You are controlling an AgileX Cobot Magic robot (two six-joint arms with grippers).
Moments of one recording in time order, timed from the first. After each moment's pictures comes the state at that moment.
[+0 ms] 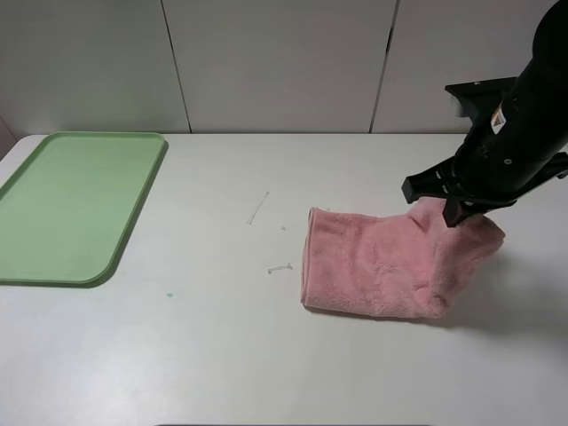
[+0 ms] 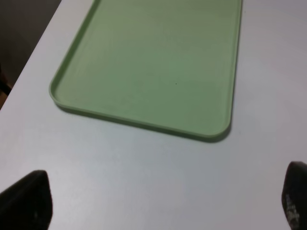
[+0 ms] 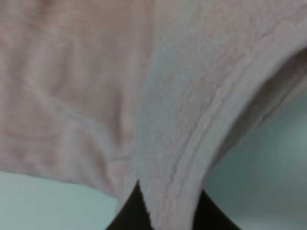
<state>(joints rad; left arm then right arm) 0.07 -0.01 -0.49 0.13 1.07 -0.15 0.44 1.47 -0.93 -0.15 0.86 0.33</state>
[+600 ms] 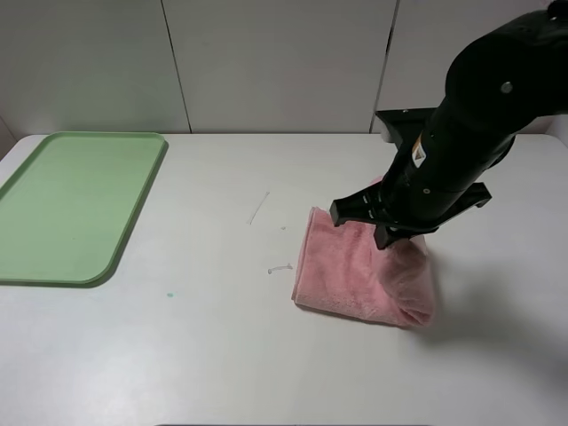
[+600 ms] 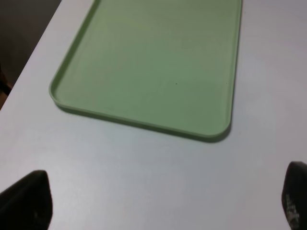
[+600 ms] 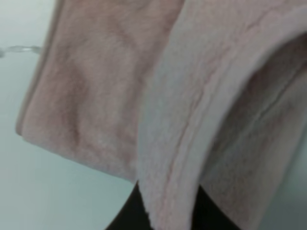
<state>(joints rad) 0.07 -0.01 -0.49 0.13 1.07 -0.15 0.64 1.57 -0.93 -0.07 0.74 0.46</state>
